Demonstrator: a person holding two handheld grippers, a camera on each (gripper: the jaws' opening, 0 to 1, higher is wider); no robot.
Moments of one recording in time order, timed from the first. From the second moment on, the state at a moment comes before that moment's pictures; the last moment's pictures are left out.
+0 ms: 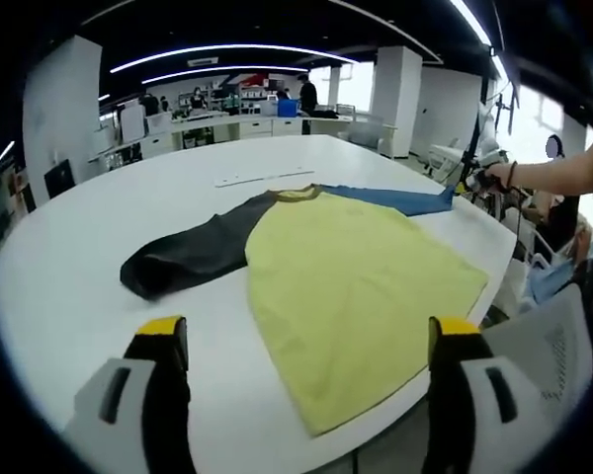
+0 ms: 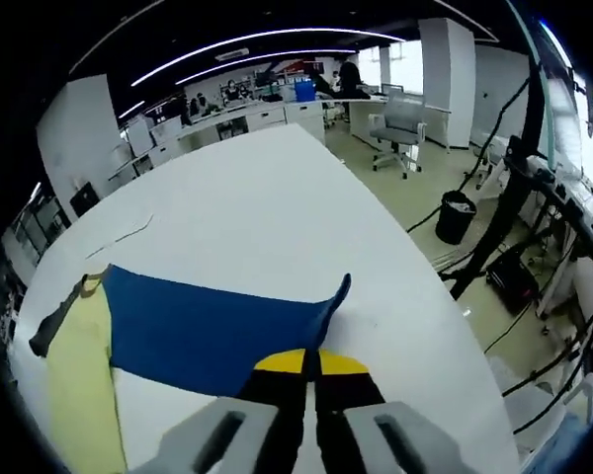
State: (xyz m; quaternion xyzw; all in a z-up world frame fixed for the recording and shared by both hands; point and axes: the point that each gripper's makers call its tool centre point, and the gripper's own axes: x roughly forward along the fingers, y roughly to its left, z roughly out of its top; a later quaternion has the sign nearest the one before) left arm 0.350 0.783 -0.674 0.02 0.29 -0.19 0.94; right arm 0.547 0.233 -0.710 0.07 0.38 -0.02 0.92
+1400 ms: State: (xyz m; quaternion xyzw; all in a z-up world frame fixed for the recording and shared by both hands) left arm 0.347 0.778 -0.670 0.01 0.28 -0.20 0.94; right arm 0.600 0.417 -0.655 0.04 0.34 0.17 0.92
